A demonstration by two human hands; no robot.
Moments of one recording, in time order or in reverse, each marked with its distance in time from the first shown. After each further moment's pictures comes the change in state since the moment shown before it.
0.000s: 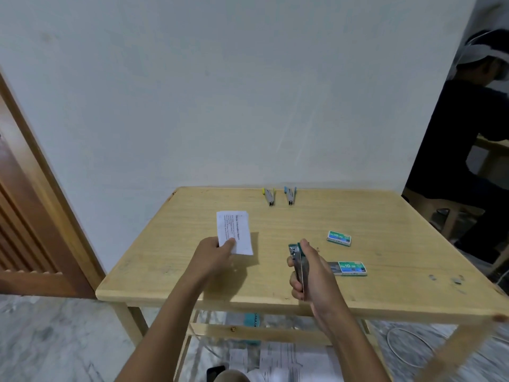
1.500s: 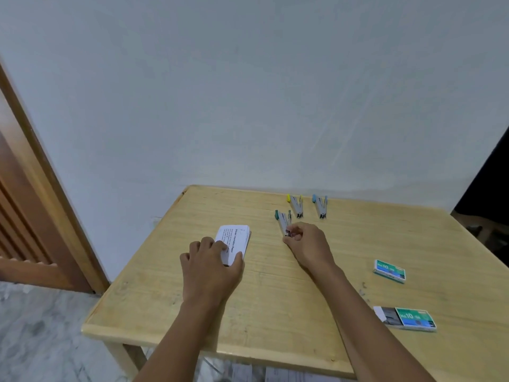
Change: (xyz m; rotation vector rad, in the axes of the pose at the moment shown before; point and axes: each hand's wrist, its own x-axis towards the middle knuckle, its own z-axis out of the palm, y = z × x) left_hand 0.079 -0.062 -0.008 0.673 0.459 0.214; right_hand 0.210 0.032 0.043 -0.986 0.102 -0.269
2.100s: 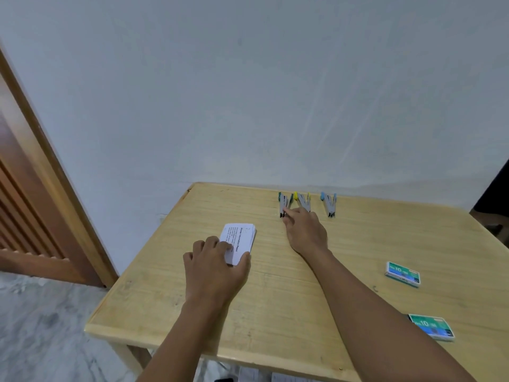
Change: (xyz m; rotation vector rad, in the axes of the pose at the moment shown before) left_hand 0.000 0.004 -0.005 0.028 -0.035 -0.012; right_hand 0.043 -0.005 0.024 -0.391 -0.003 -0.132
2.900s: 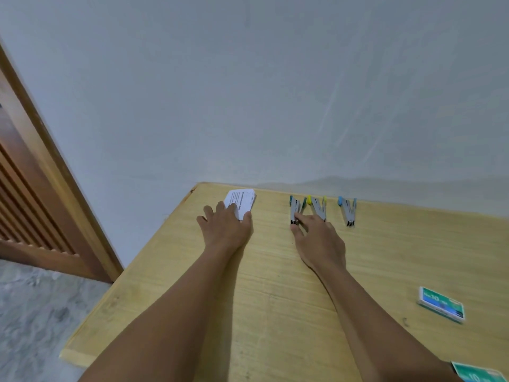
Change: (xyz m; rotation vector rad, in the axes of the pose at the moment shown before) left_hand 0.130 0.009 0.058 0.162 -0.170 -0.083; right_hand 0.010 0.003 0.009 0.087 0.057 0.086
